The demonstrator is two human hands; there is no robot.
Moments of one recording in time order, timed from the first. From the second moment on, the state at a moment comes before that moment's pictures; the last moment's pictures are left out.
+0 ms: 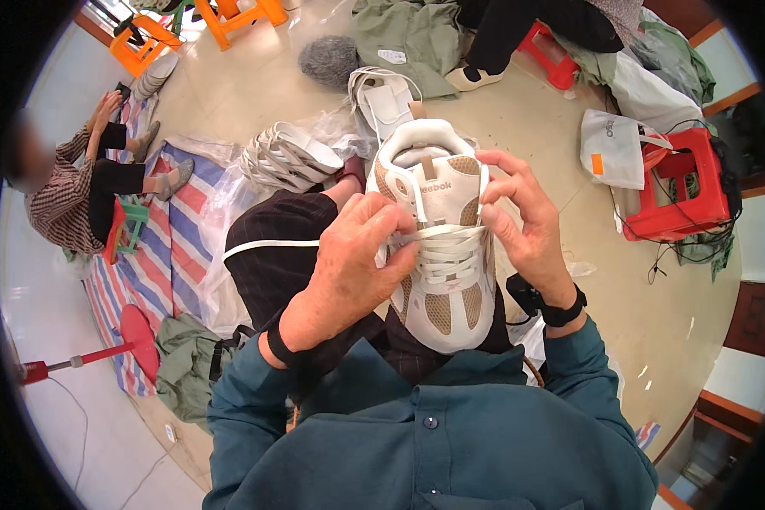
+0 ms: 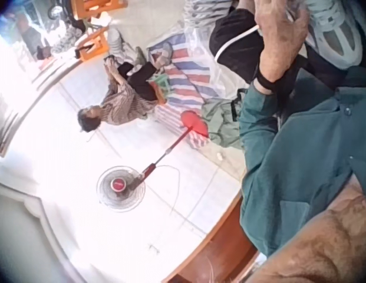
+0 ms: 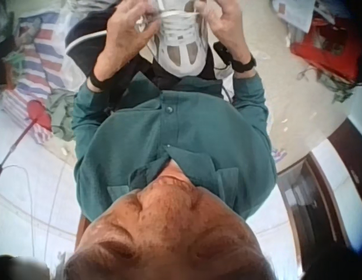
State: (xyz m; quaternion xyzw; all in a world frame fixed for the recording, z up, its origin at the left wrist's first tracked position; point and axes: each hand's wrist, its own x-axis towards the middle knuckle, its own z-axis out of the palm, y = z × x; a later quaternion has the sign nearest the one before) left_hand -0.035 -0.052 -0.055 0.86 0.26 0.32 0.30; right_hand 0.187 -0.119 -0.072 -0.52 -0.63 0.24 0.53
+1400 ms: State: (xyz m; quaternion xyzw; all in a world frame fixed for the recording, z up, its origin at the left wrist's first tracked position) left_hand 0.034 -0.005 -0.041 0.92 0.32 0.14 0.20; right_hand 0.181 -0.082 -0.111 -0.47 -0.58 0.38 0.55
